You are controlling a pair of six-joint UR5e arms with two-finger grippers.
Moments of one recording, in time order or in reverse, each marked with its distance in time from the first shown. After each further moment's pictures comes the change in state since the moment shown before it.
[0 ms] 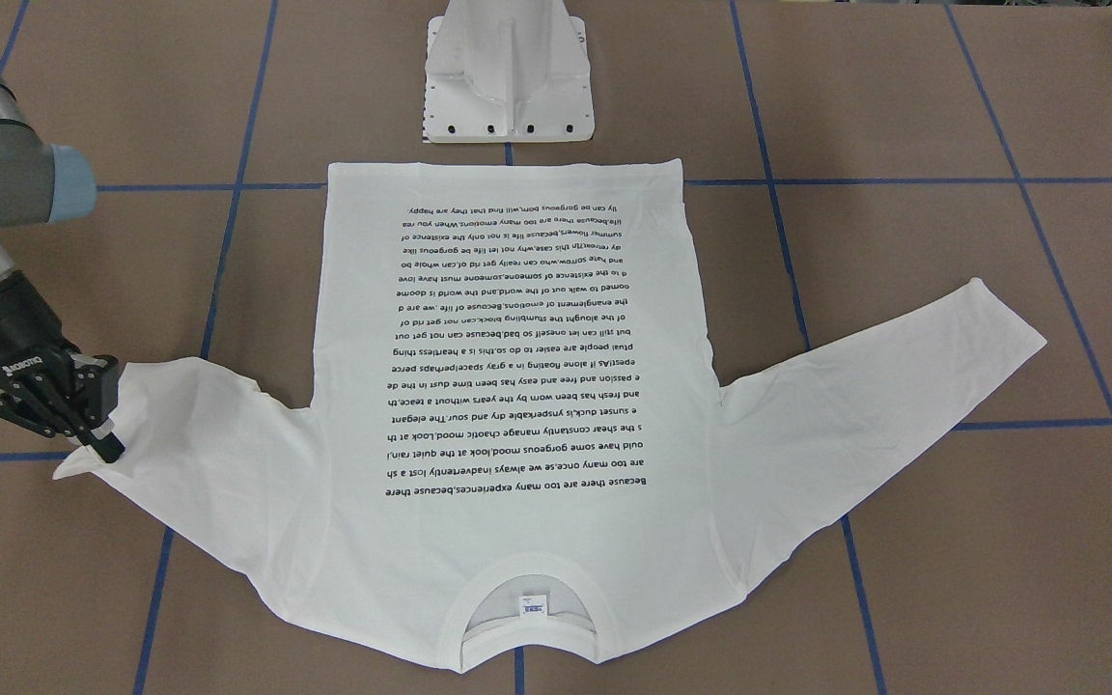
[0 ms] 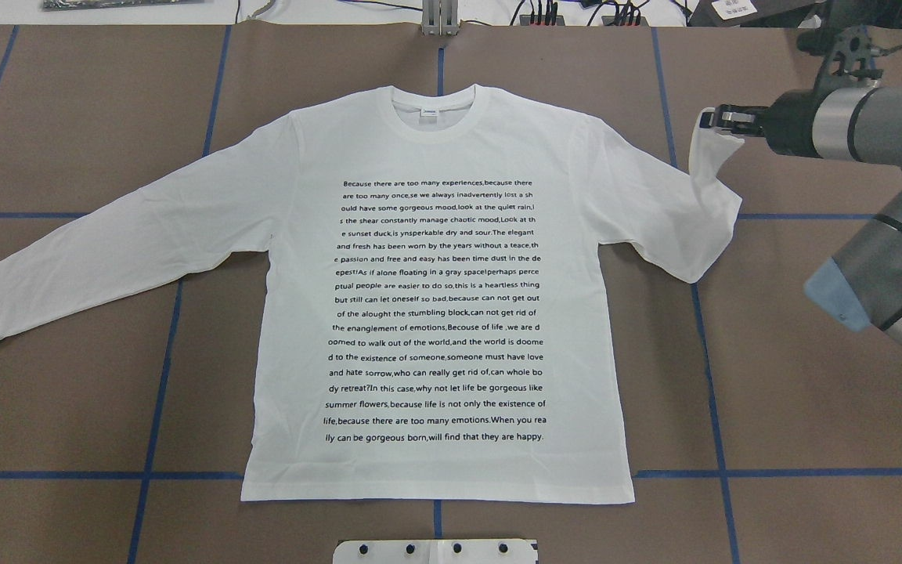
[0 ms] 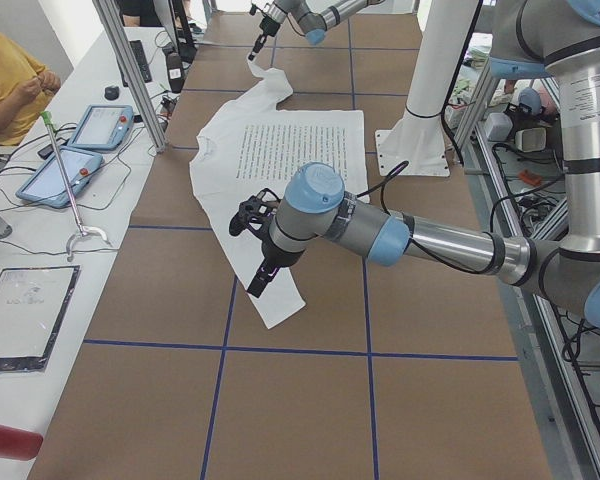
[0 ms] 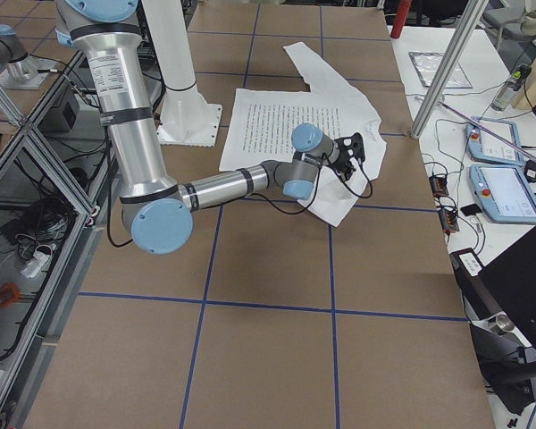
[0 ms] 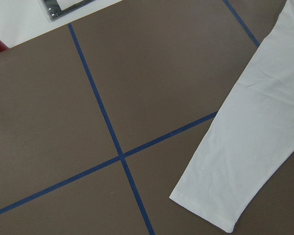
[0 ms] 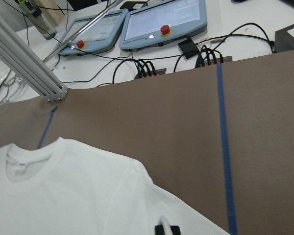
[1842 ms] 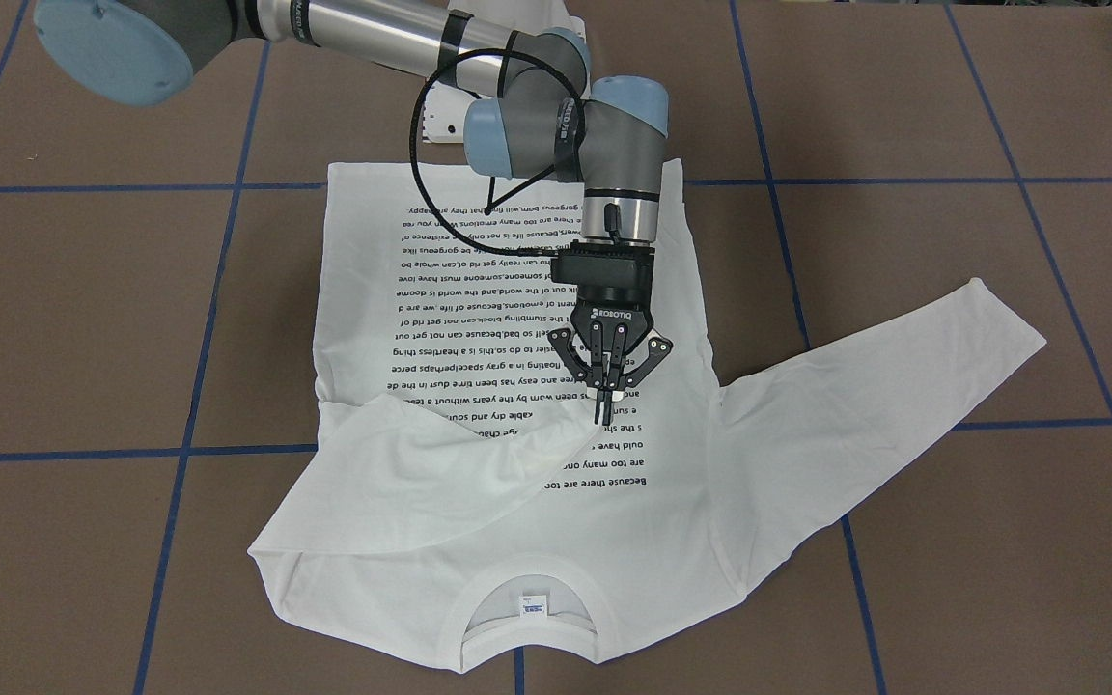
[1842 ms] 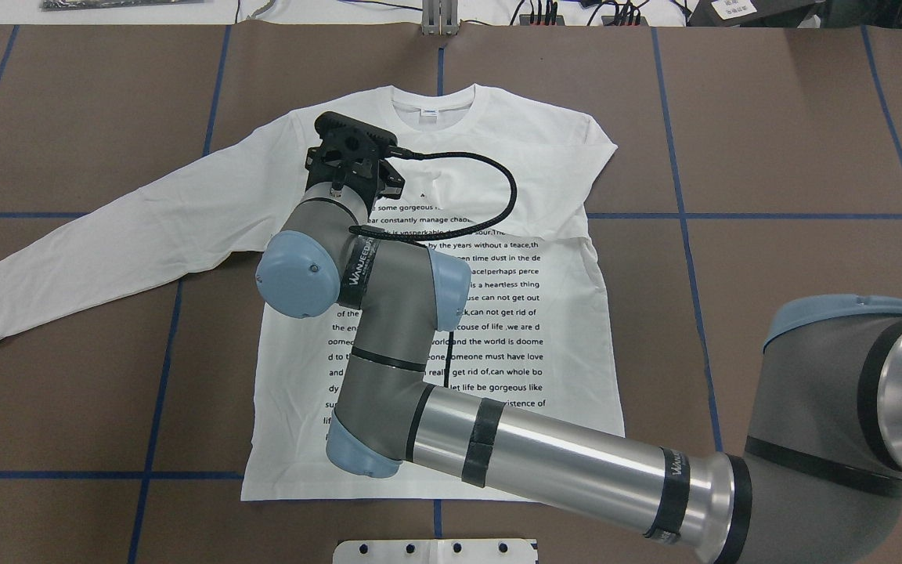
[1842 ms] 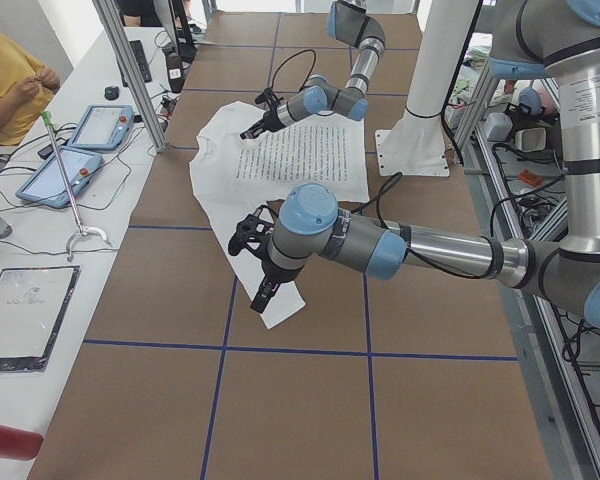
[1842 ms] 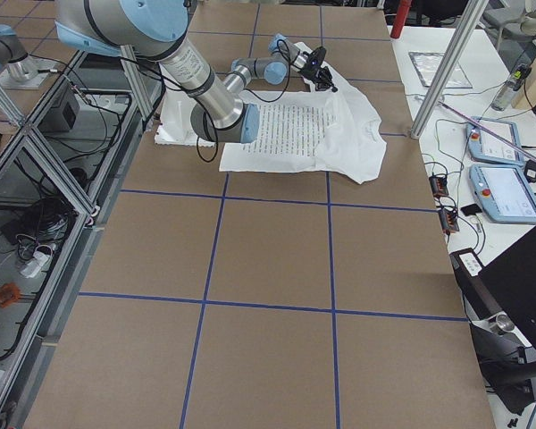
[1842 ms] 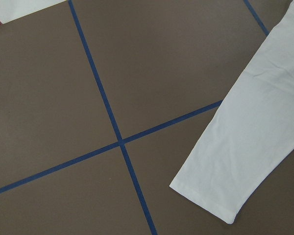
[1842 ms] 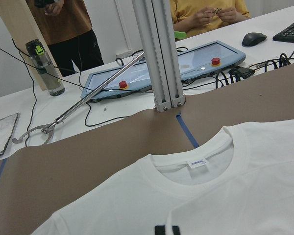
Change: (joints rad) left arm 0.002 0.000 0.061 0.003 -0.022 -0.004; right arm -0.551 0.842 -0.503 -0.726 -0.933 0.434
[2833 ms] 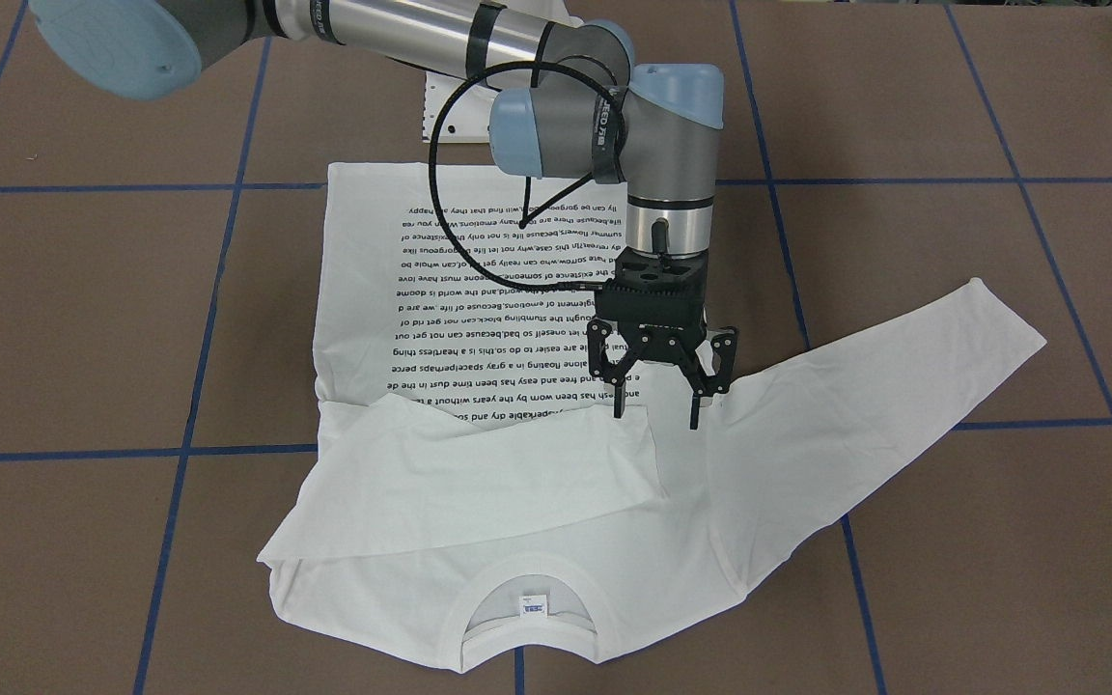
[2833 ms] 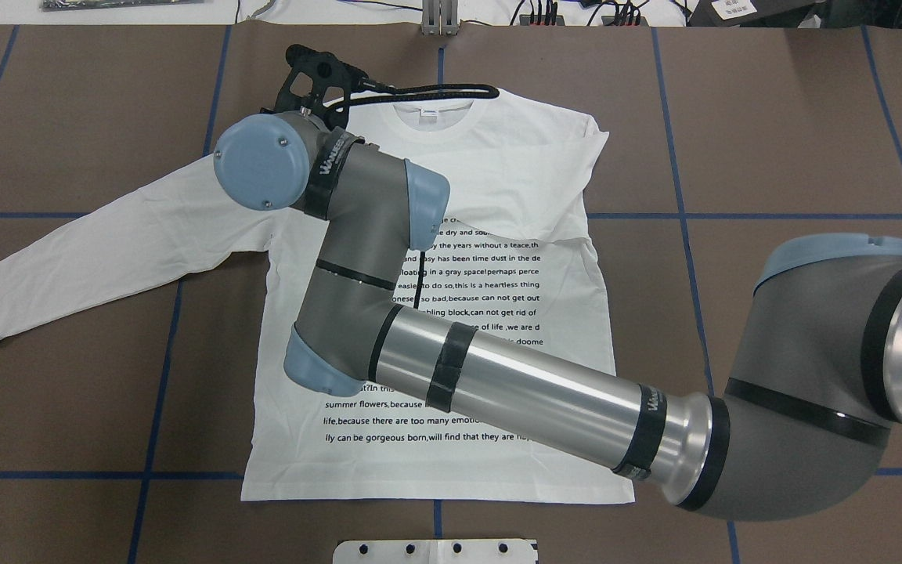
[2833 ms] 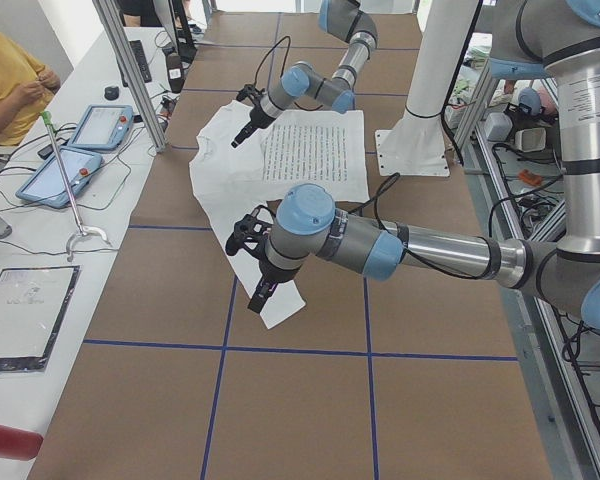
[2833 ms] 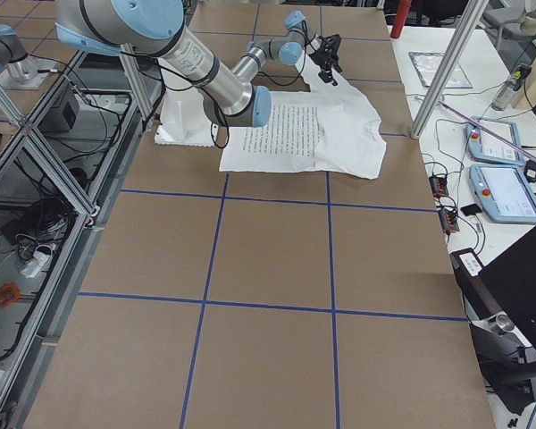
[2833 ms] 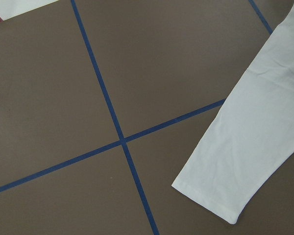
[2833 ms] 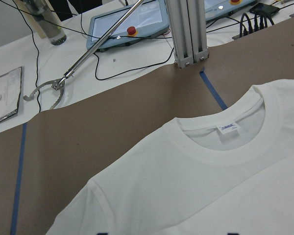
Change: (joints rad) left arm 0.002 -0.020 0.006 -0.007 0.005 -0.004; right arm 0.123 0.103 -0.047 -0.017 0.411 -0.046
